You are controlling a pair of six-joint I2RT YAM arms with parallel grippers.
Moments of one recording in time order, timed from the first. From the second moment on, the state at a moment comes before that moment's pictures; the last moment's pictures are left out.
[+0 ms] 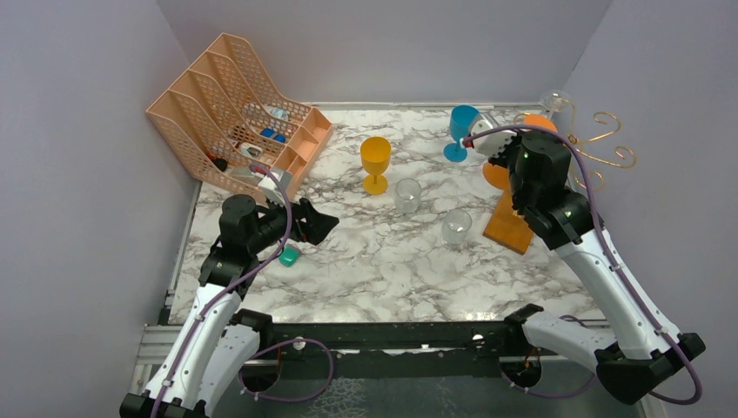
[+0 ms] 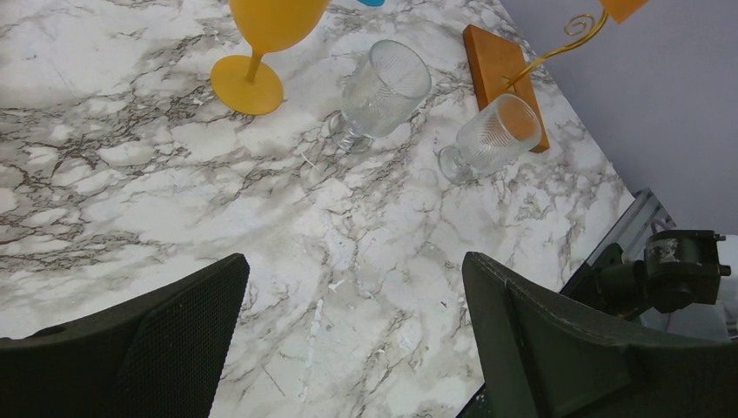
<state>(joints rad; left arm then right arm) -0.24 0.68 0.60 -0.18 0.53 -0.35 0.47 1.02 1.22 -0.41 0.62 -1.14</state>
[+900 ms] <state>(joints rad) -0.24 0.68 0.60 -0.18 0.53 -0.34 0.41 1.12 1.25 -0.38 0.64 -1.15</state>
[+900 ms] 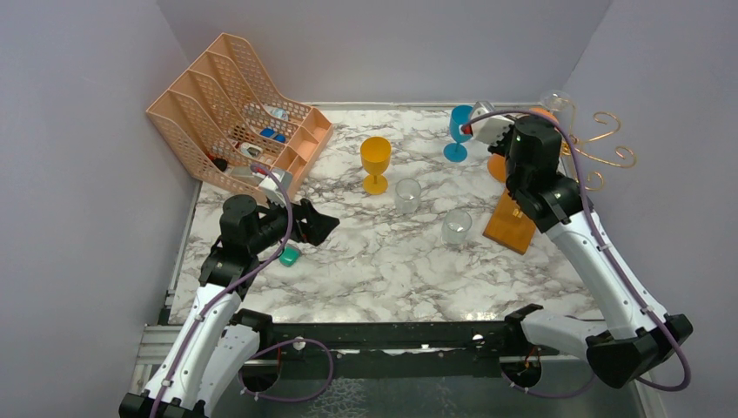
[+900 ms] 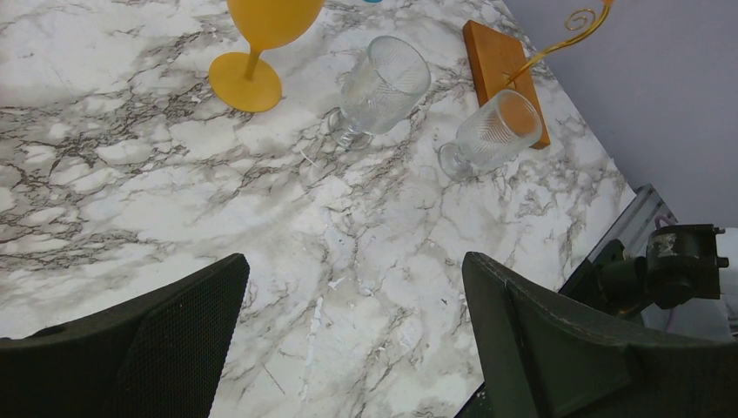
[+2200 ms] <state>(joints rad) -0.25 0.67 0.60 -0.19 0.52 -0.34 0.39 1.20 1.34 -0.37 0.50 -1.14</state>
